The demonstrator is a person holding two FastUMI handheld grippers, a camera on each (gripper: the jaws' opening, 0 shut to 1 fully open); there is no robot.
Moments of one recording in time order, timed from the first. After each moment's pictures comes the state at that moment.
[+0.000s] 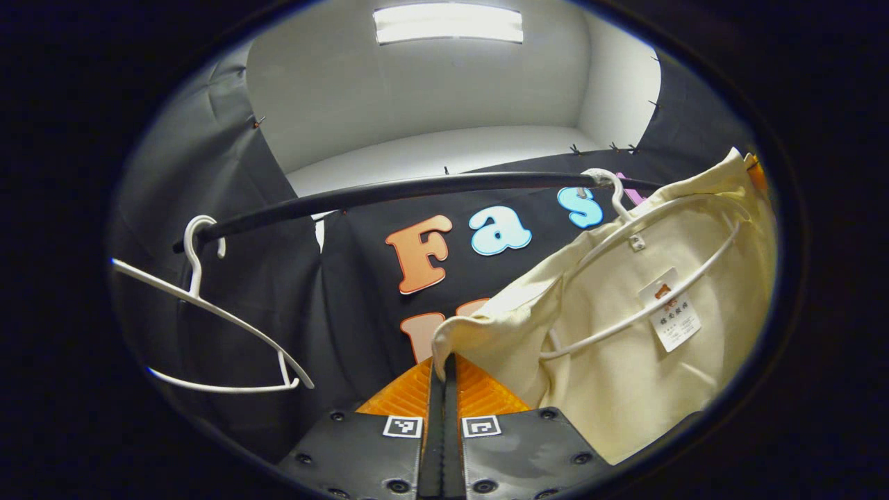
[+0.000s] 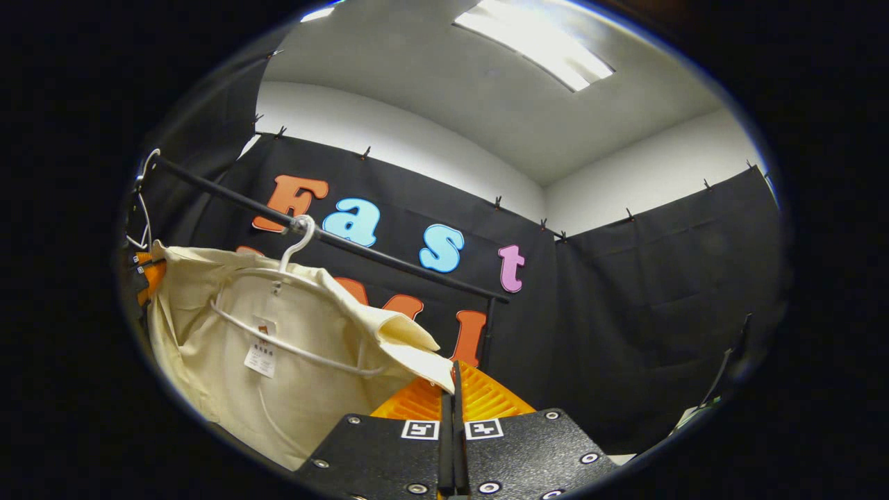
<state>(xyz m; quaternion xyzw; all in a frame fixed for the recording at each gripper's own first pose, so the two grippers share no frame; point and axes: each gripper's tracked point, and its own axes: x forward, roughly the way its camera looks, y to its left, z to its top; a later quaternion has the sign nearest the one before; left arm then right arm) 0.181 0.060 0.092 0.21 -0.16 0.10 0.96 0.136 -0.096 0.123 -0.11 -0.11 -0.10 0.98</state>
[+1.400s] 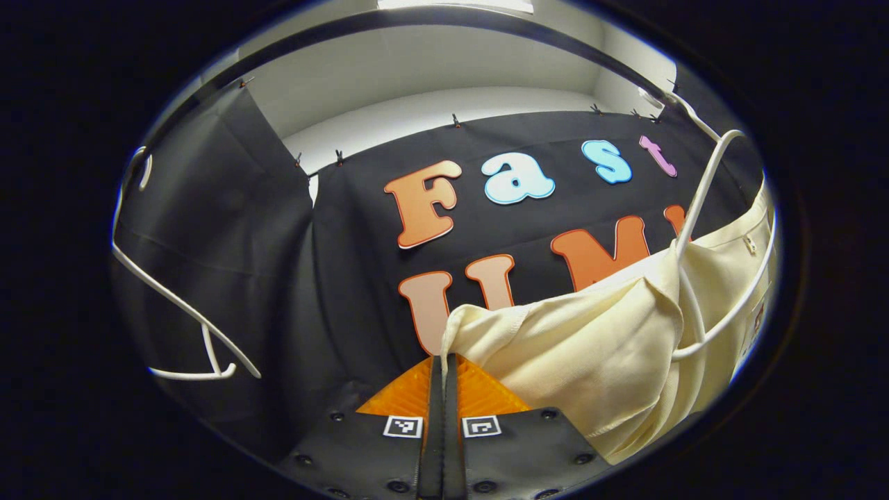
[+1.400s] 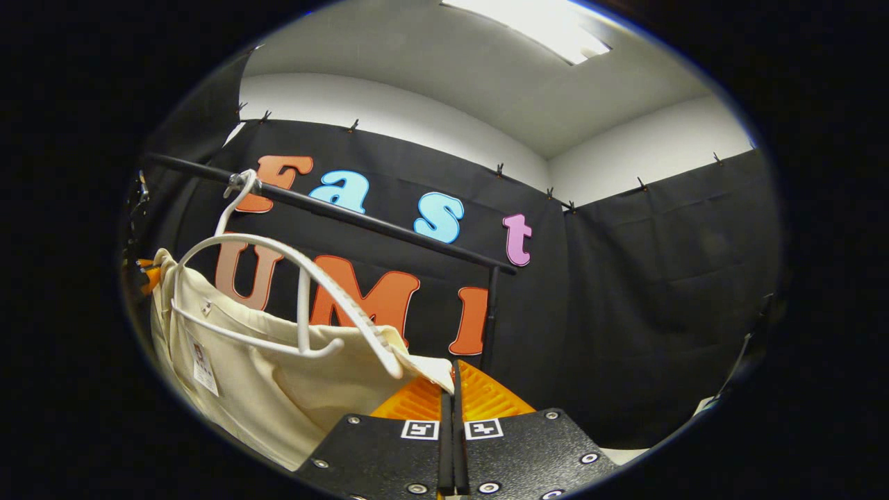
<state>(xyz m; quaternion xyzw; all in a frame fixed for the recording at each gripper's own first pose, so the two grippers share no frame) 0.313 0.100 0.043 0.20 -0.07 0.12 0.97 0.235 -0.133 0.068 -0.10 -0.05 -0.08 0.99</state>
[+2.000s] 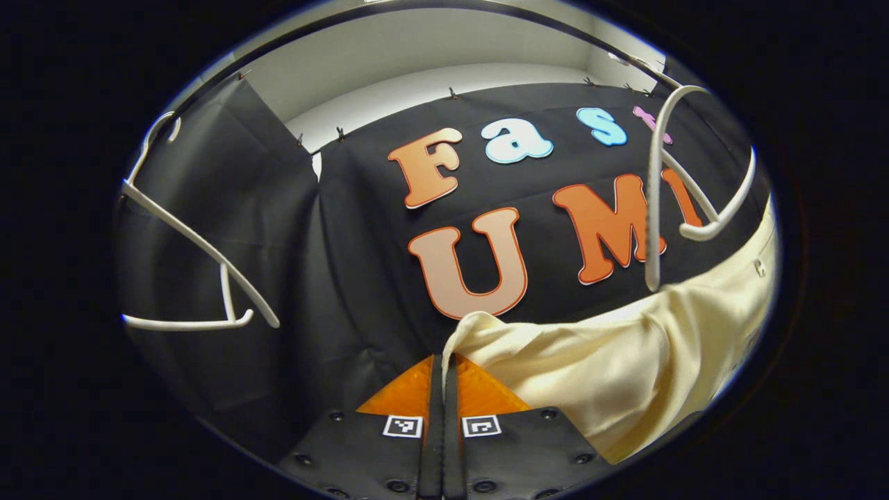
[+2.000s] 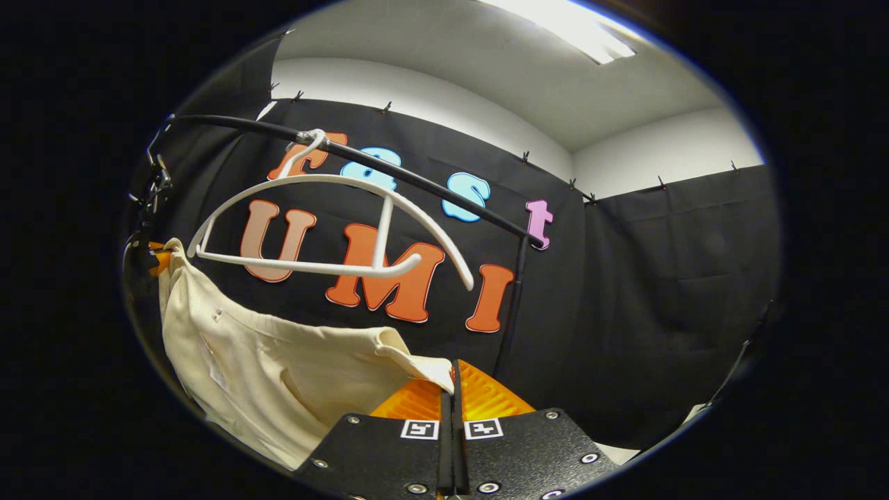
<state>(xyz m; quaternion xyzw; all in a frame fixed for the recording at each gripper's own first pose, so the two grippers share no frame) 0.266 0.144 -0.013 0.21 -0.01 0.15 0.97 0.186 -0.099 0.011 -0.13 -0.01 -0.04 0.99</state>
